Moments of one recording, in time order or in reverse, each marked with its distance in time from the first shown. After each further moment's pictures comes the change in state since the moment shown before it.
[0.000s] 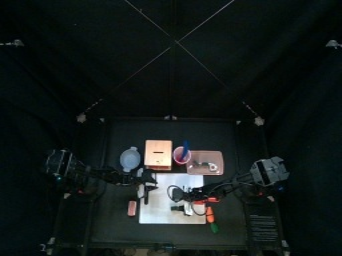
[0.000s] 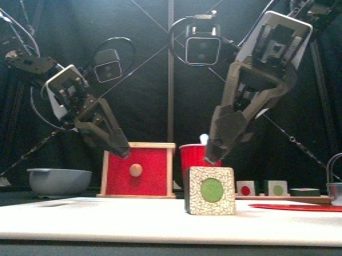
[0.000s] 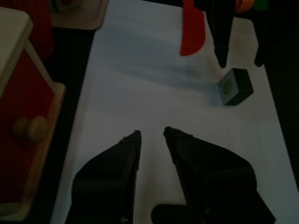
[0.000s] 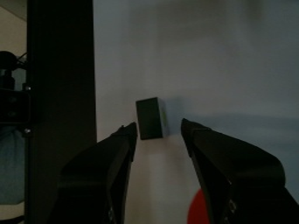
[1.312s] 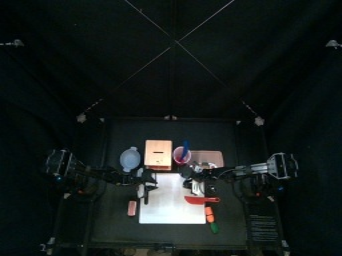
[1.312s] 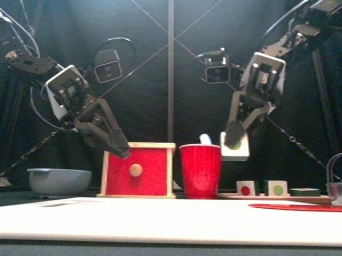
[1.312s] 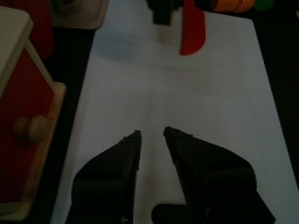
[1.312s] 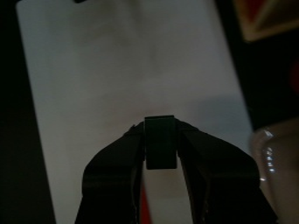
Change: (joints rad) left arm 0.000 0.000 -0.002 0.000 0.000 0.000; right arm -0.307 -0.267 0.187 -0.058 0.137 0.002
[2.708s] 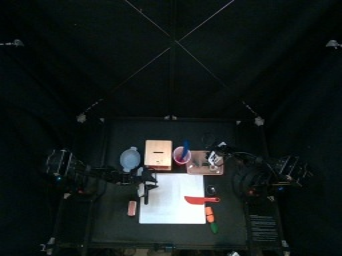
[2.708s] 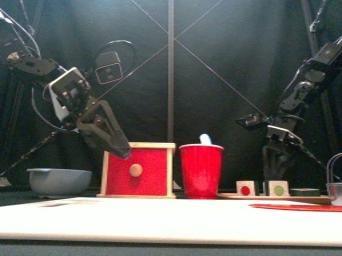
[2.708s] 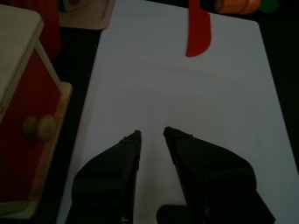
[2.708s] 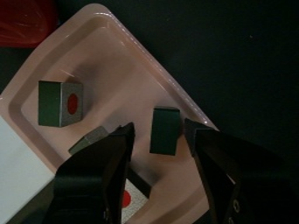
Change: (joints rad) left arm 0.017 -0.002 0.002 -0.002 0.000 0.002; right arm -0.591 -0.087 0.196 -0.212 0.048 0.000
